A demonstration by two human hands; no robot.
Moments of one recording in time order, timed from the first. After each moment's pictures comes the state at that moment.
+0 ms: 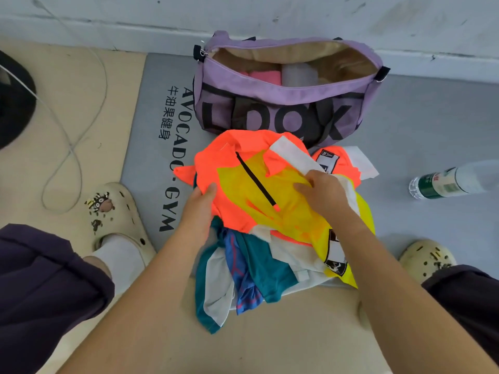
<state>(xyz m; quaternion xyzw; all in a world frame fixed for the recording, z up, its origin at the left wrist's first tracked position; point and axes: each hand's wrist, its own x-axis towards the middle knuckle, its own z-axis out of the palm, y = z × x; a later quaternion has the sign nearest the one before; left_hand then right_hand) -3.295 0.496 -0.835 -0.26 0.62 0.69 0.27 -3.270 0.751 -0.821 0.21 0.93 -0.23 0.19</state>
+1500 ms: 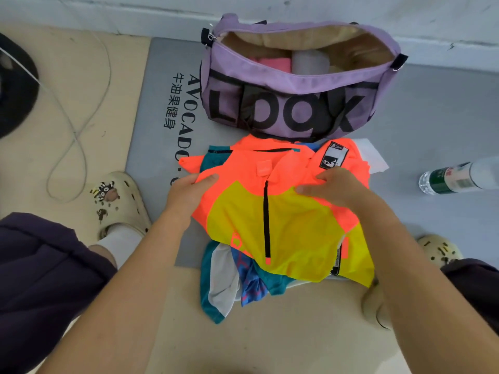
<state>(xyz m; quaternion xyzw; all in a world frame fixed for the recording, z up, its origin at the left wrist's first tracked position) -3.317 0.458 -0.840 -0.22 0.76 0.55 0.27 -3.272 0.766 -0.804 0.19 0.89 -0.31 0.27</state>
